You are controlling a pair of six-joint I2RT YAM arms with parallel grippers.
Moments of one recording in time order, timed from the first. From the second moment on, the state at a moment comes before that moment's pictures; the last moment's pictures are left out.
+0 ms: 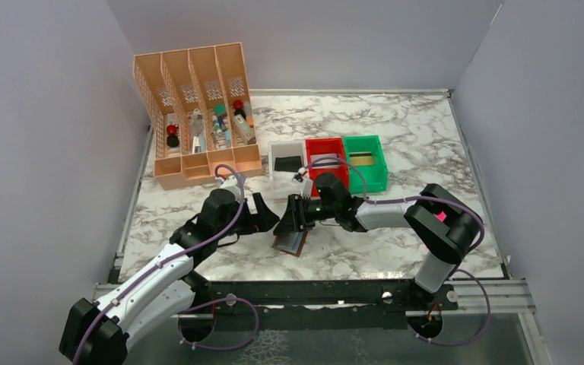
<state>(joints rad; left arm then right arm) -0.58 0.78 0.40 -0.18 0.14 -0.69 0.84 1.71 0.73 0.48 -0.62 0.82</state>
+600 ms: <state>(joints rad) -0.58 0.80 0.40 -0.18 0.14 -0.66 0.85 1.70 0.84 0.28 -0.56 0.71</state>
